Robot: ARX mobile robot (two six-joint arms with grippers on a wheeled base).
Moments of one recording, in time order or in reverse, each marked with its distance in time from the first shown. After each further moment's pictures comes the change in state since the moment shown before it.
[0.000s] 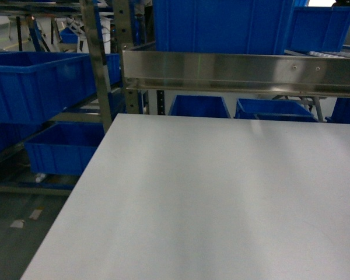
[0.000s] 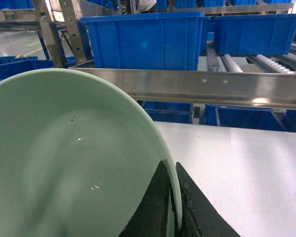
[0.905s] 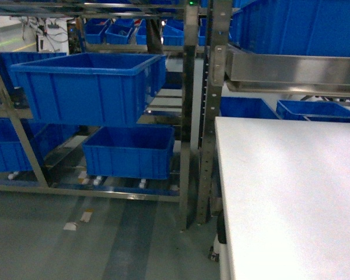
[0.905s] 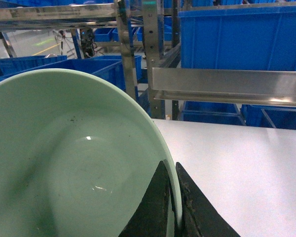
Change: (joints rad) left arm 0.000 0.000 0.000 -0.003 0.000 0.000; right arm 0.000 0.000 0.000 -0.003 0.000 0.000
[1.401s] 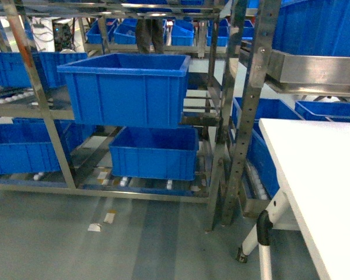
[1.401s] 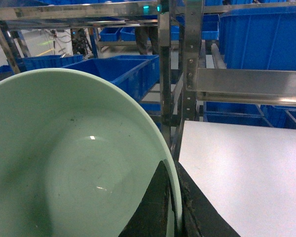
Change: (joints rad) left arm 0.000 0.000 0.000 0.002 0.000 0.000; right arm 0.000 0.000 0.000 0.001 0.000 0.000
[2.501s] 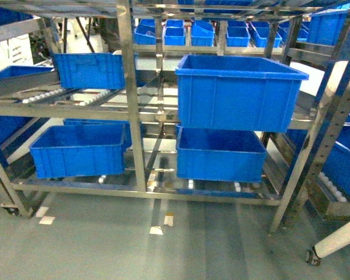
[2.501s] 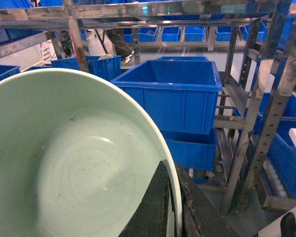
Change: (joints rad) left arm 0.000 0.000 0.000 0.000 0.000 0.000; right arm 0.000 0.000 0.000 0.002 0.000 0.000
